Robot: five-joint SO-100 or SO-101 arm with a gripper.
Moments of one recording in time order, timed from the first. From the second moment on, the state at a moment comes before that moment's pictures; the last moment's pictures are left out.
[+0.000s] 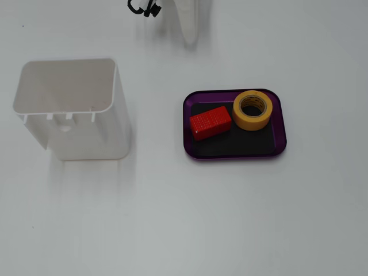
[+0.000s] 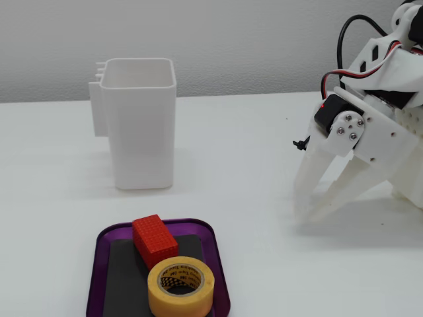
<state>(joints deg) -0.1 192.0 175.3 69.9 4.7</state>
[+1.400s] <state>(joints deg) -0.1 192.0 175.3 69.9 5.5</state>
